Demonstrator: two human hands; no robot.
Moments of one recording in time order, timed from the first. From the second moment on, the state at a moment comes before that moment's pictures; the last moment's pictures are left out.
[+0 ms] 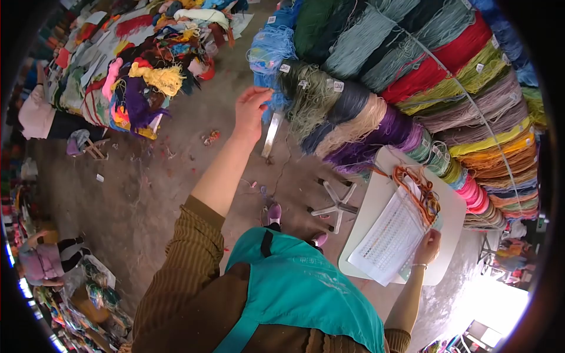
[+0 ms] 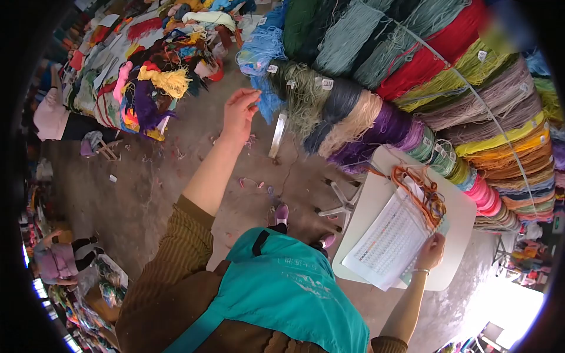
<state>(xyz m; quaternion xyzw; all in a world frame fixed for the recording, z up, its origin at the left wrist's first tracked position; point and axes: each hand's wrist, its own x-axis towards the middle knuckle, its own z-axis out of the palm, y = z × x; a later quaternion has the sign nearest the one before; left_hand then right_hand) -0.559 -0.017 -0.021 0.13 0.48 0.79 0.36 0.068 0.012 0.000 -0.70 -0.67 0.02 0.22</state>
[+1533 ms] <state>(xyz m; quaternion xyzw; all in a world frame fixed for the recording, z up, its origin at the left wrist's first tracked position) -0.639 -0.434 -0.286 -0.30 0.59 0.69 0.30 -0.441 0.112 0.056 -0.16 -0.98 -0.02 0.10</state>
